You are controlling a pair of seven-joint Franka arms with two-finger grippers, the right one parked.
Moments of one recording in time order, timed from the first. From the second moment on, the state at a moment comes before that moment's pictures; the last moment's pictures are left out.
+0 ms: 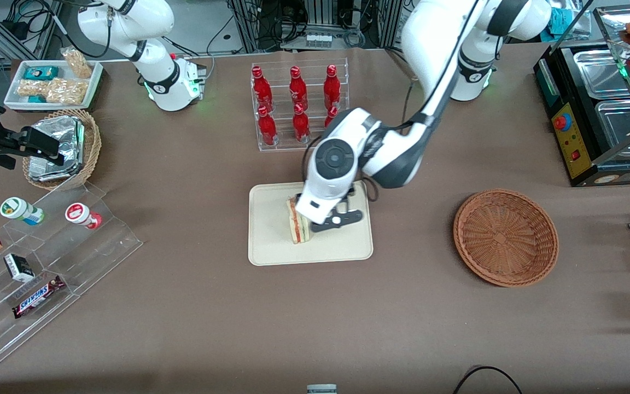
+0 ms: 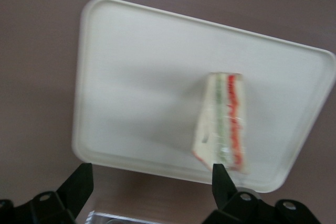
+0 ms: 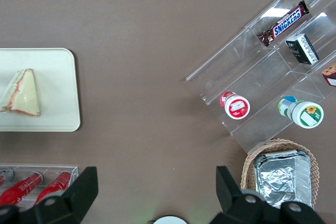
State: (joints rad) arm -0.74 0.64 0.07 -1.30 -0.19 1.82 -0.91
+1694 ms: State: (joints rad) arm -0.02 0.00 -0.13 -1.59 0.00 1.40 -0.20
